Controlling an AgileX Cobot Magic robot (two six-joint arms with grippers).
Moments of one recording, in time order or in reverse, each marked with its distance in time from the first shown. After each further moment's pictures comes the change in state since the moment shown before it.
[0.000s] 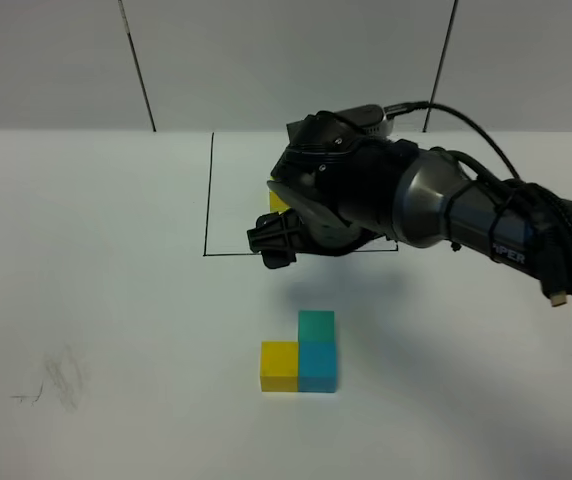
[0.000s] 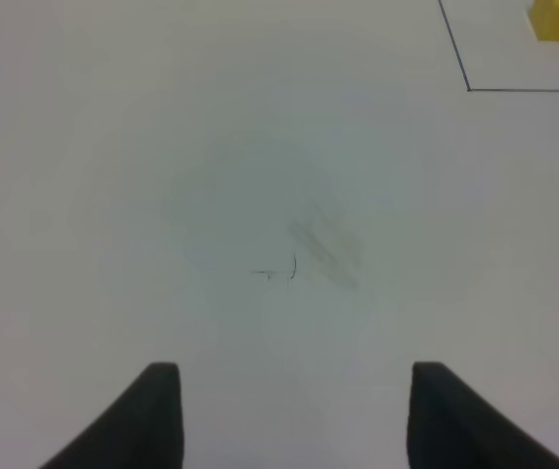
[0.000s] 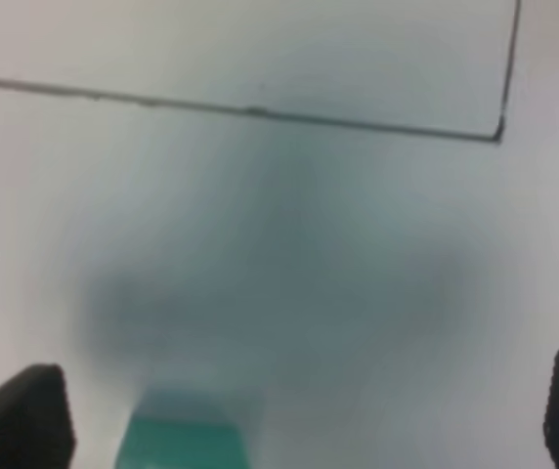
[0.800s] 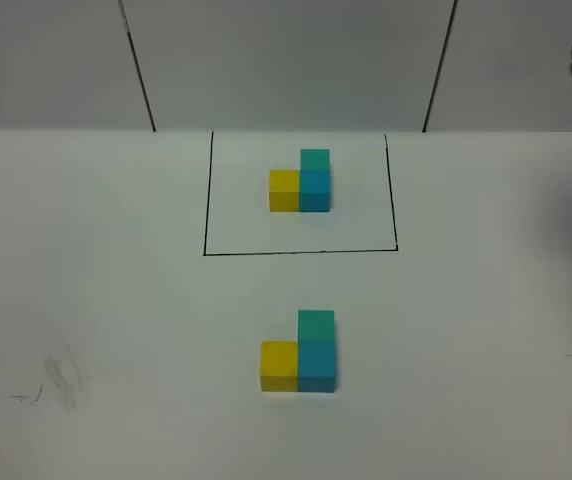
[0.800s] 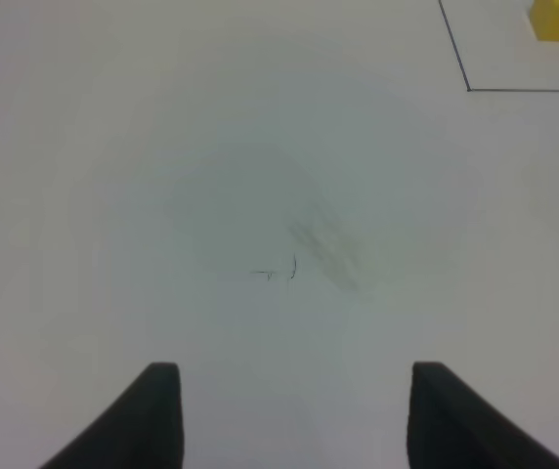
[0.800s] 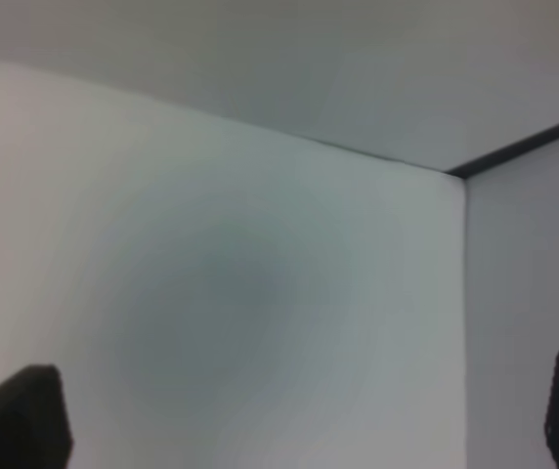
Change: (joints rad) left arm 0.000 0.000 0.000 0.000 0.000 0.000; right arm -0.647 -0.371 0.000 0.020 0.006 -0.809
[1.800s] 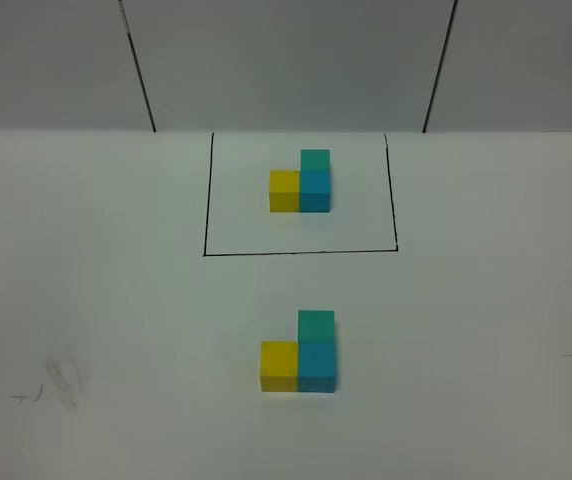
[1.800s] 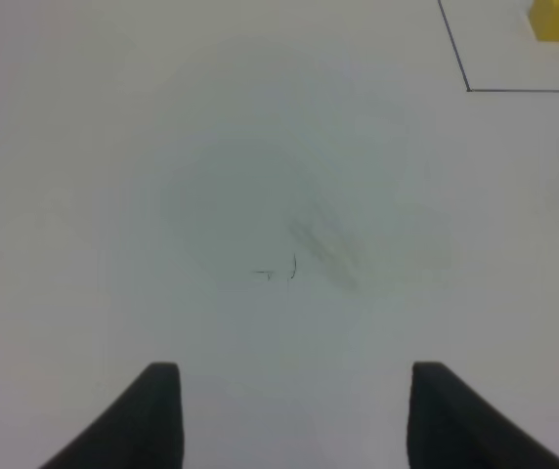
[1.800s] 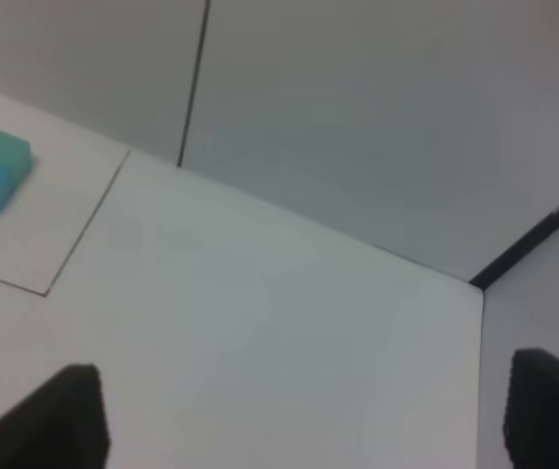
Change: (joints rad) left arm 0.000 0.000 0.000 0.000 0.000 -0.001; right arm -0.338 -0.791 0.130 0.782 0.228 -0.647
